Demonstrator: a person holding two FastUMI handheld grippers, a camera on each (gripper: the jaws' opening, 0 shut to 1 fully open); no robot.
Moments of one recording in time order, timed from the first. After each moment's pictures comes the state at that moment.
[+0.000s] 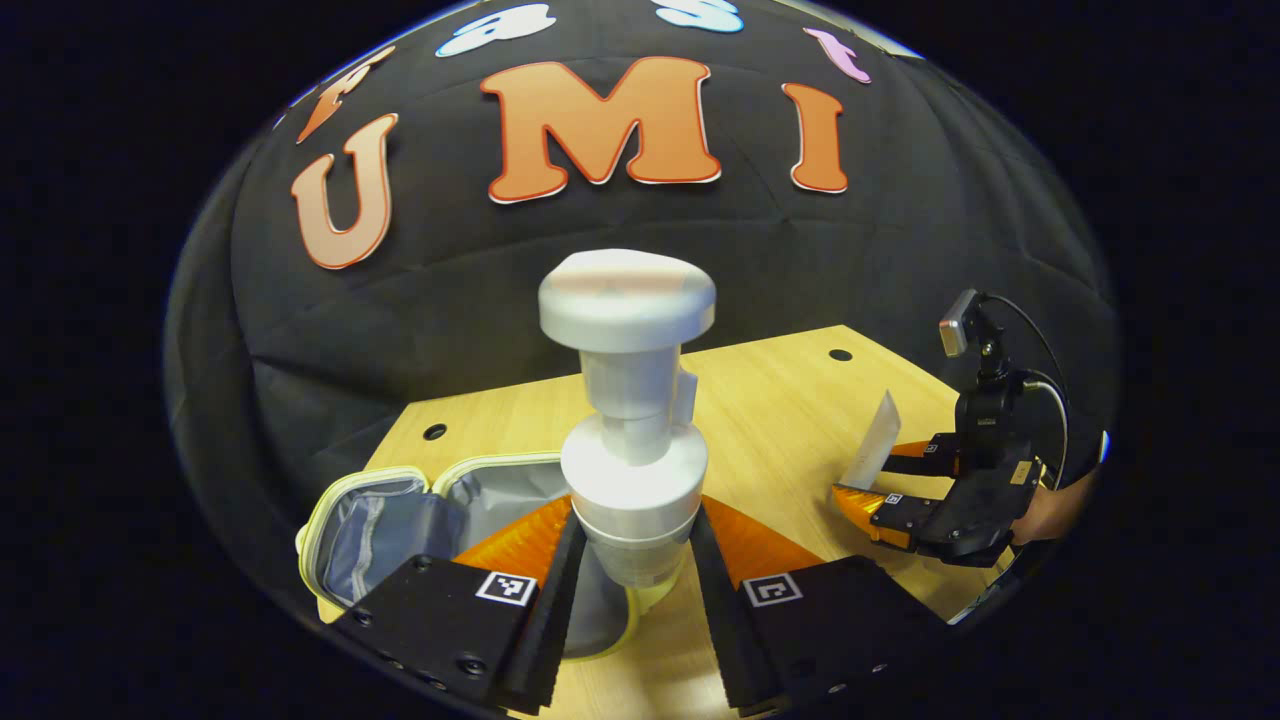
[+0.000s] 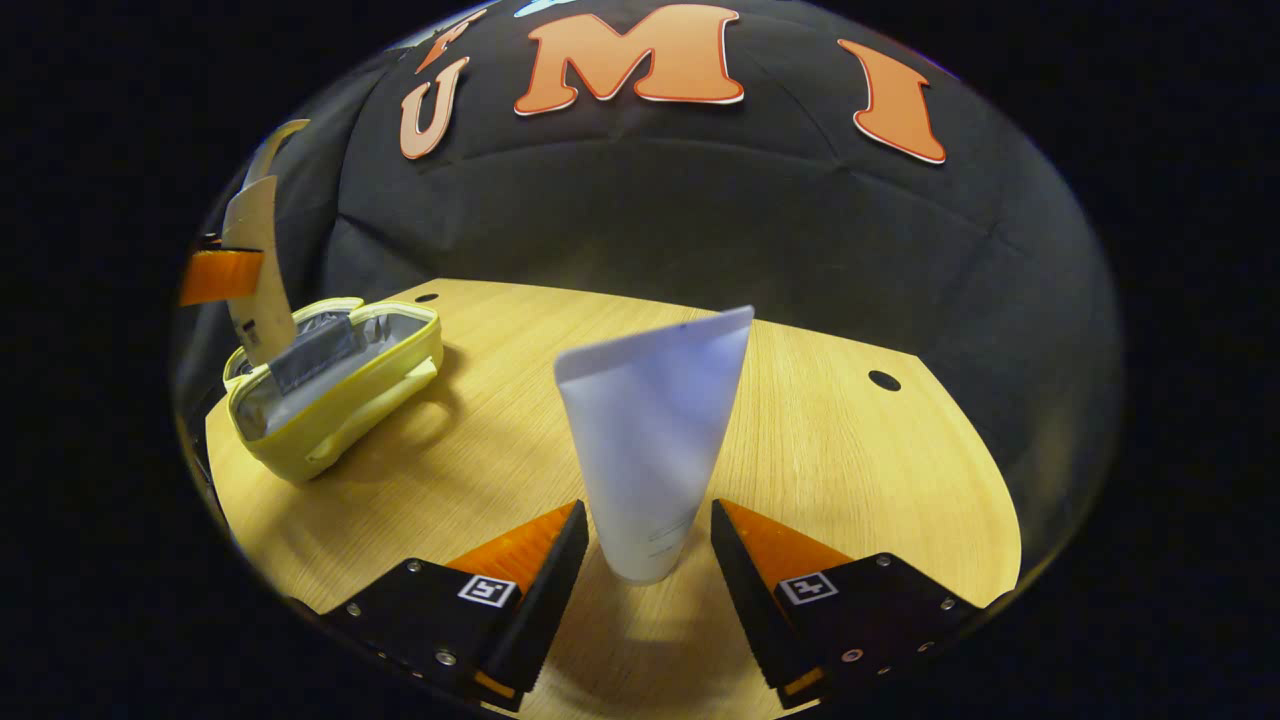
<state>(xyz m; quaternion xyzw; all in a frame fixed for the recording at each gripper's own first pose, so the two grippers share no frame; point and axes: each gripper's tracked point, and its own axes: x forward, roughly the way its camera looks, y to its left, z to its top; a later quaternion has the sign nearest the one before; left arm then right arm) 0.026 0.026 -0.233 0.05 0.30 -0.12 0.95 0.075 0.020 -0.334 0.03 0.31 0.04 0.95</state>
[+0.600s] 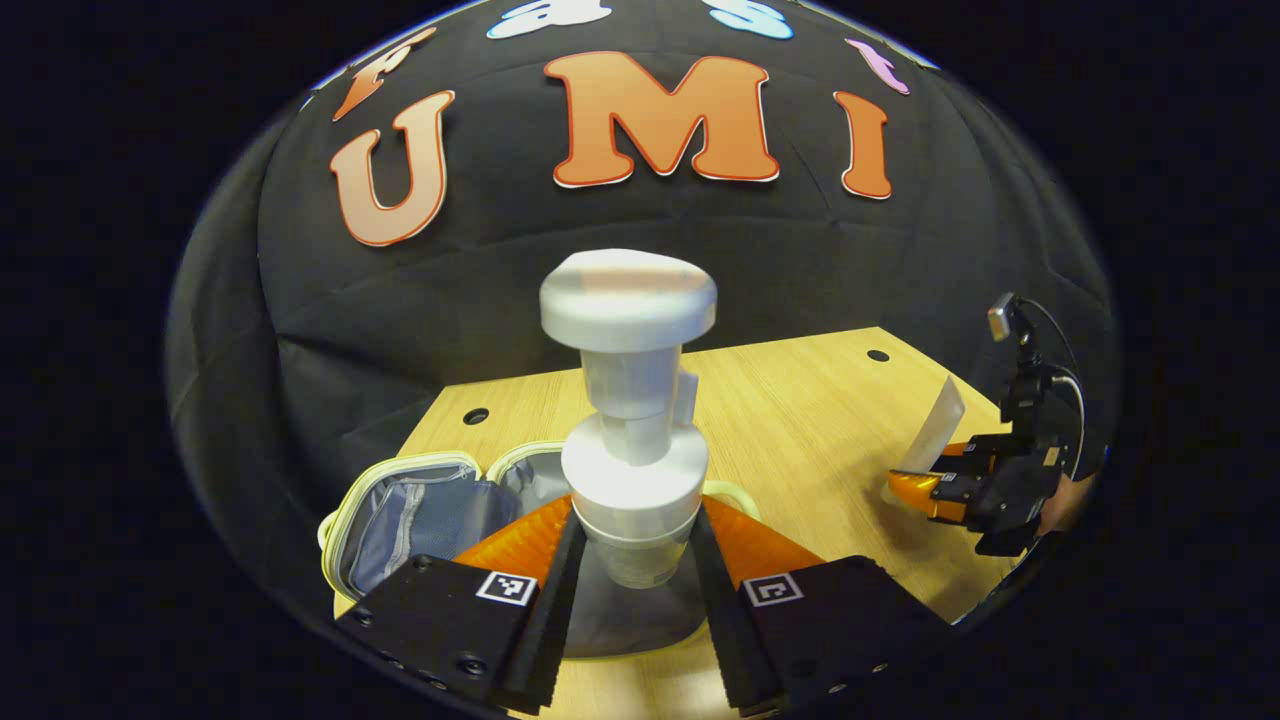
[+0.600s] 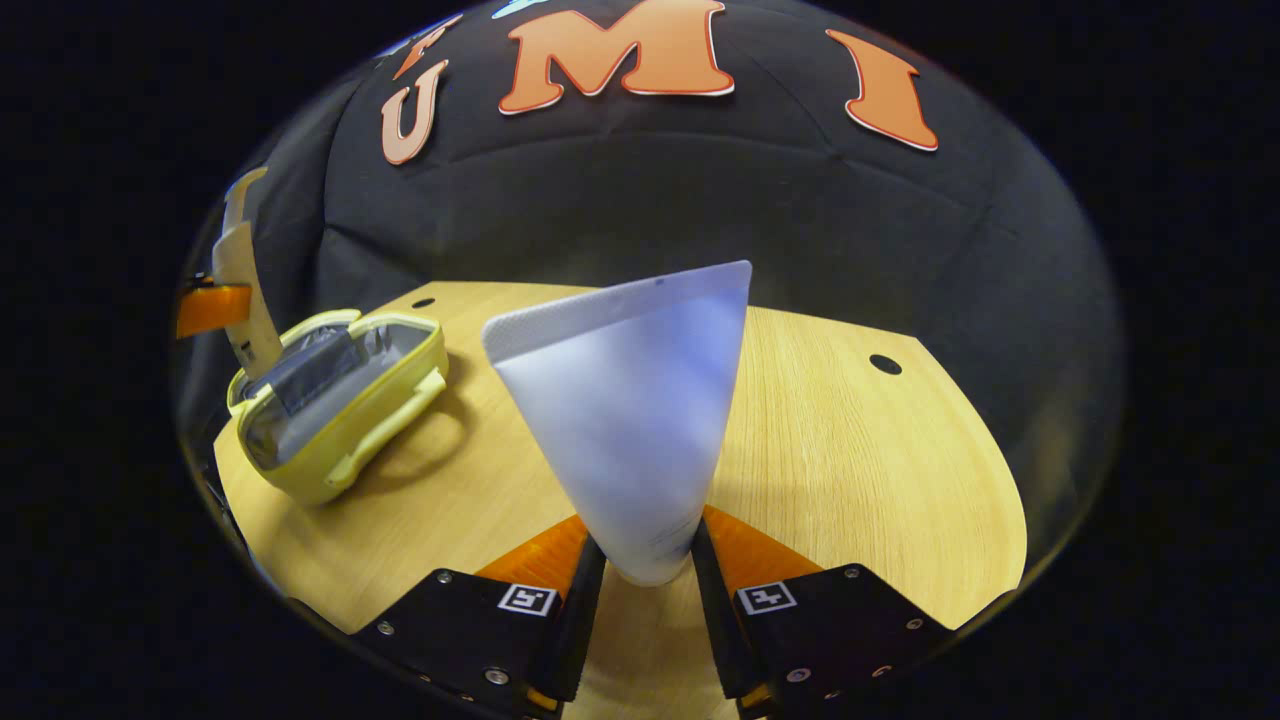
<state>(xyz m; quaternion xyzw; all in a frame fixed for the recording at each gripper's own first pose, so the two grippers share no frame) 0.033 0.091 -0.240 0.03 0.31 -0.10 0.94 0.074 0.036 -0.297 0.06 0.32 0.03 0.95</state>
